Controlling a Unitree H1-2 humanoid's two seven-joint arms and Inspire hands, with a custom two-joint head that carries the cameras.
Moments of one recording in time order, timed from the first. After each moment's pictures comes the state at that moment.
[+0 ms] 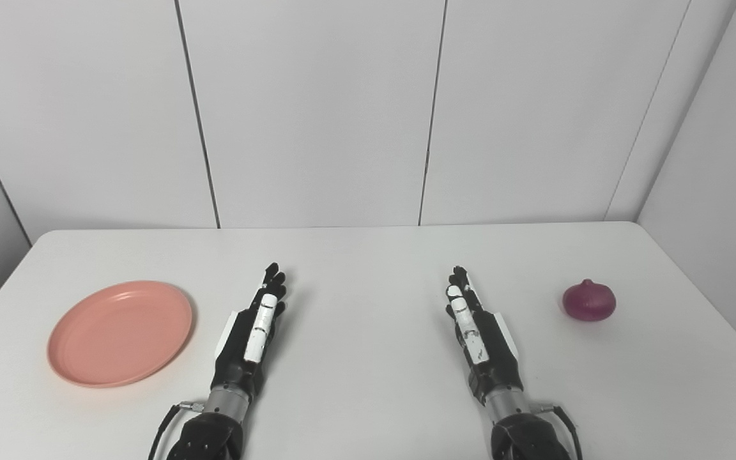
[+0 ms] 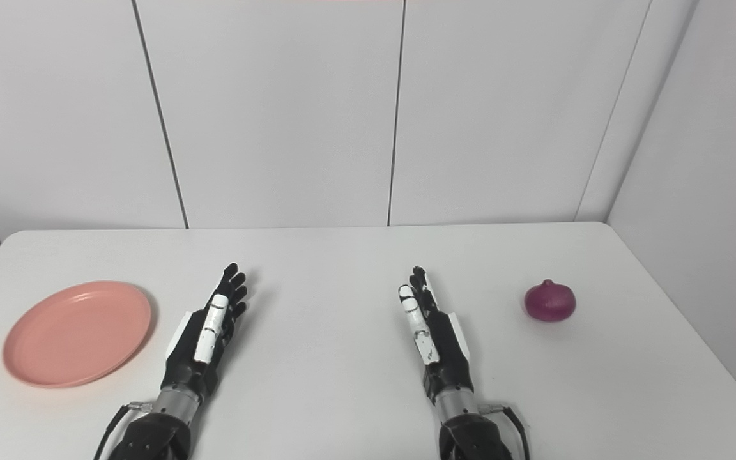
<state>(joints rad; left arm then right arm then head) -0.27 -0.05 -0.05 0.29 -0.01 -0.07 -0.11 -0.19 0.00 -0.01 0.13 0.06 0.01 0.02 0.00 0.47</state>
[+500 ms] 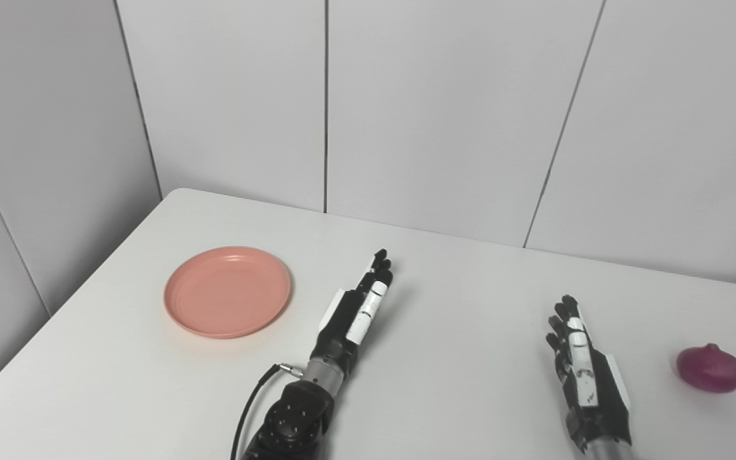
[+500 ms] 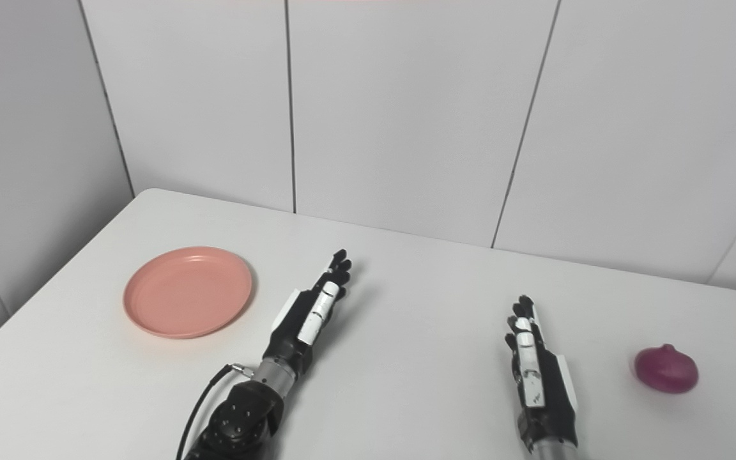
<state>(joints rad) -0.30 -0.09 -0.09 0.36 0.06 -0.14 -0.04 -0.18 -0.06 -0.03 0.13 0.11 -0.02 0.10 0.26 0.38</state>
